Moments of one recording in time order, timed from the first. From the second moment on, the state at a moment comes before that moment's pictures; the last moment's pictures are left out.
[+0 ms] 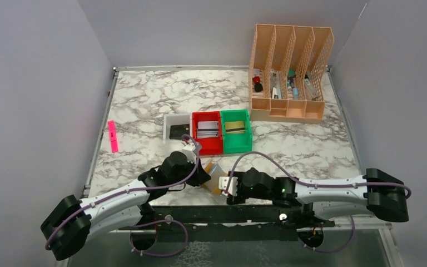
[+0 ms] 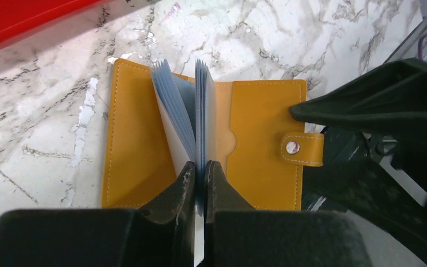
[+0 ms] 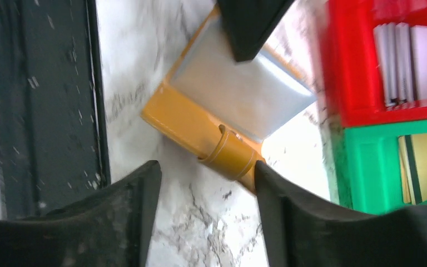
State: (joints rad) left arm -0.85 0.92 0.28 0.07 0.17 -0.62; right arm 1.30 1.17 0.44 0.07 0.09 -0.44
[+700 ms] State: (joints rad) left arm -1.18 0.95 0.42 -0.09 -0.40 -0.78; right arm 1.30 1.24 0.75 -0.13 0.45 0.66
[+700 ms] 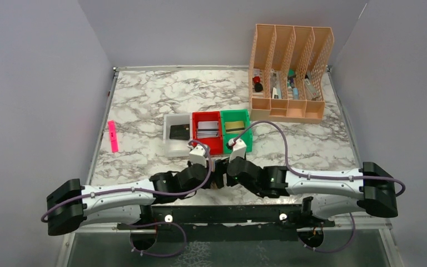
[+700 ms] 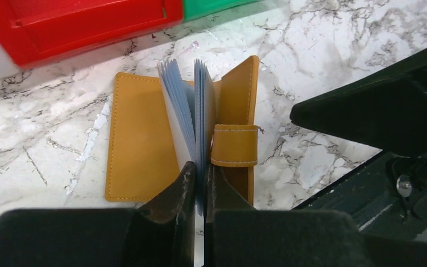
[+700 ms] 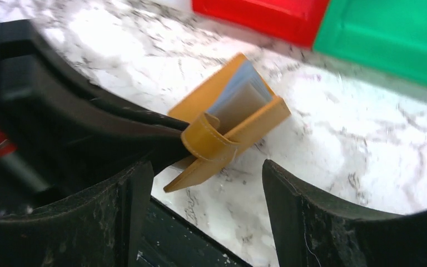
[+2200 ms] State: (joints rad) left arm -1.35 1.24 0.61 -0.13 -0.55 -0.71; right arm 1.10 1.29 0.47 -0.02 0.39 0.88
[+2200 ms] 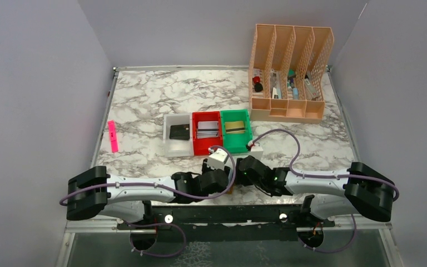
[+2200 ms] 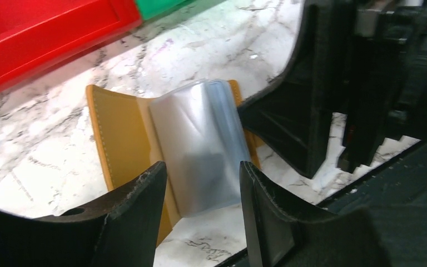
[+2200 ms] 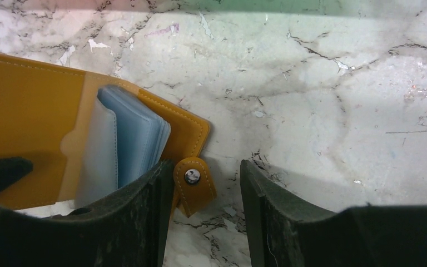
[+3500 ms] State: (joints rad) left arm -1.25 1.08 0.35 -0.10 -0.55 -0.94; right arm 1.01 1.25 0.62 -0.04 0.03 0.73
